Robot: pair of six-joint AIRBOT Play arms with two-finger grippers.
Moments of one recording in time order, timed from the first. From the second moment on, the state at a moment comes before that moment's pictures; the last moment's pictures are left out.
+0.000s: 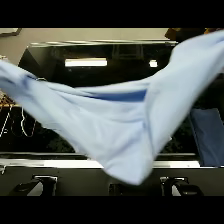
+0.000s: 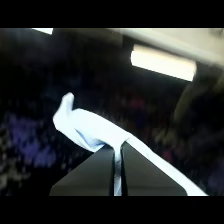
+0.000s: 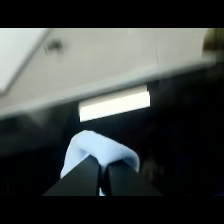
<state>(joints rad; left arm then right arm) 0.31 -0.91 1.61 -1.94 1.29 1.37 -0.06 -0.79 1.51 -1.26 1.06 1.80</state>
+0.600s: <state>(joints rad) 0.21 -1.41 1.15 -1.94 1.09 1.41 -0.06 -1.65 1.51 -1.08 1.15 1.84</state>
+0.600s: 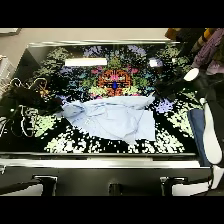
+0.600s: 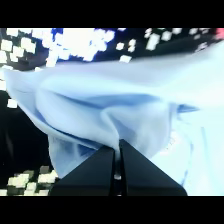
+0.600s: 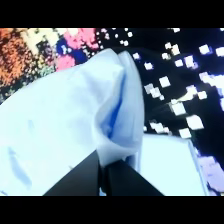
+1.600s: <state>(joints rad) 0.21 -1.51 1.21 -1.93 1.16 1.48 -0.36 -1.23 0.78 -1.03 1.26 1.50</state>
